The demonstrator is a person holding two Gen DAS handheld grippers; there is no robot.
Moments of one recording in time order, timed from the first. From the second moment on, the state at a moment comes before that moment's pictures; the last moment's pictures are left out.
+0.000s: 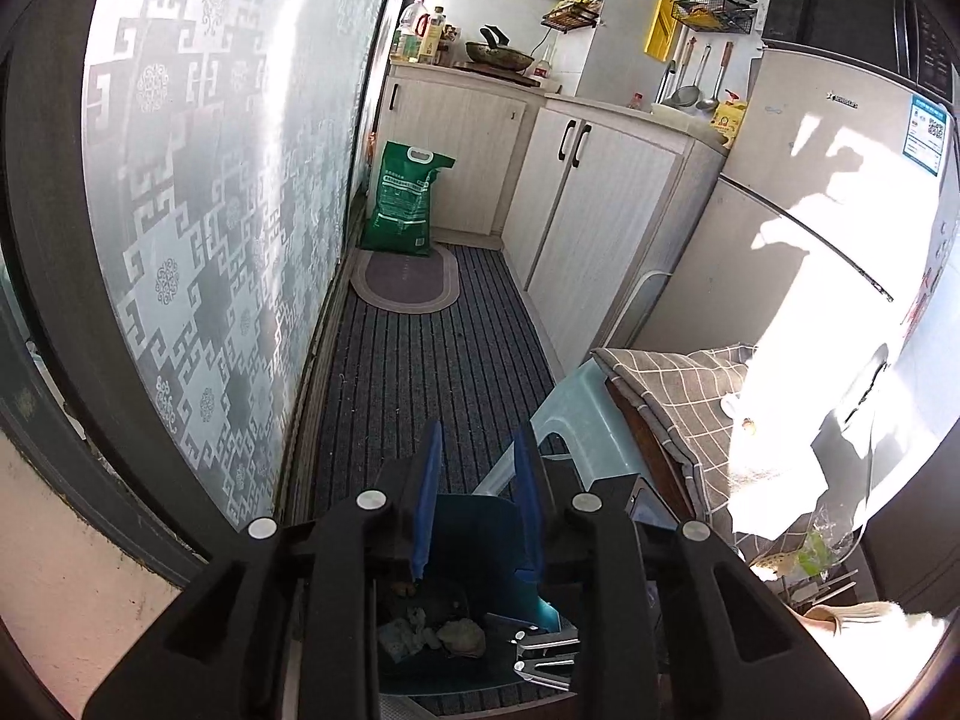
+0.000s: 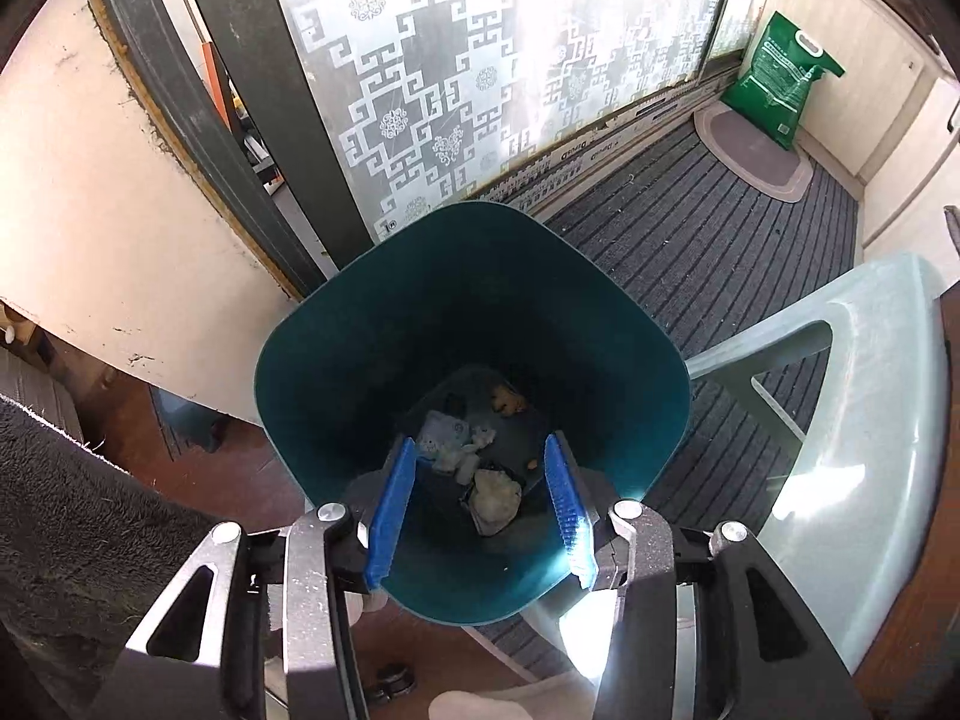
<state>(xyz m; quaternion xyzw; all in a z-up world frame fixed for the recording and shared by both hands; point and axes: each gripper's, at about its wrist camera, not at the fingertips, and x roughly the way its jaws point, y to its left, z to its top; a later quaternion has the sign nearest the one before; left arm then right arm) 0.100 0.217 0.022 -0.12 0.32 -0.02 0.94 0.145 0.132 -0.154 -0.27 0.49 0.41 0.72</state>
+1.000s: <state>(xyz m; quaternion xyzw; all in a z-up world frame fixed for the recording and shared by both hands) 0.155 0.125 0.038 -0.09 0.31 -0.04 0.95 0.194 -0.039 -0.007 -0.13 0.35 0.34 0.86</state>
